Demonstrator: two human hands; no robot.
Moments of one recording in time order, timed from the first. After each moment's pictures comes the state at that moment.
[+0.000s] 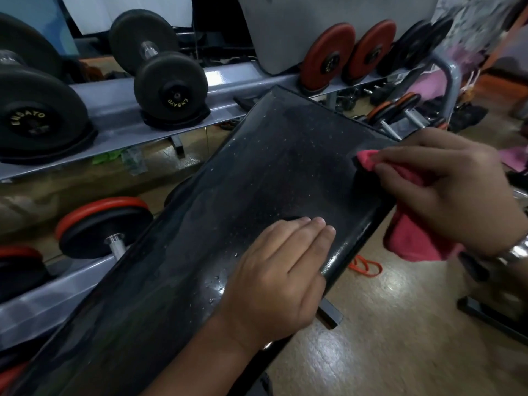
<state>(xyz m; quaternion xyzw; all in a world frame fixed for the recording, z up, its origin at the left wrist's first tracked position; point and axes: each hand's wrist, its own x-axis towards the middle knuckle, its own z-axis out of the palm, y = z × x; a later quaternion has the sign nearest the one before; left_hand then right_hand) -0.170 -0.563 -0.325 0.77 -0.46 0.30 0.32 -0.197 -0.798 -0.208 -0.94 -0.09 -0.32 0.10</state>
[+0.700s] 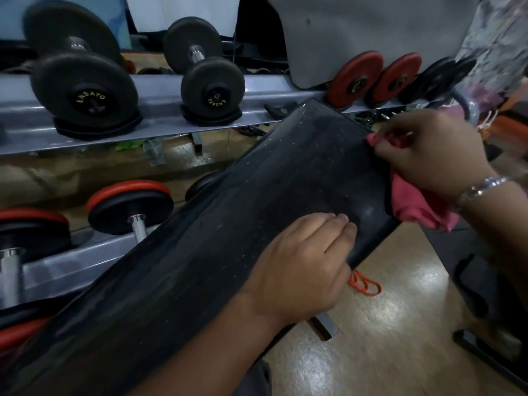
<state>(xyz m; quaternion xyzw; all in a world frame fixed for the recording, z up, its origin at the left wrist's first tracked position) -0.181 -0.560 -0.308 0.79 -0.44 0.27 0.31 -0.140 -0.774 -0.173 -0.96 -0.04 -0.28 0.01</state>
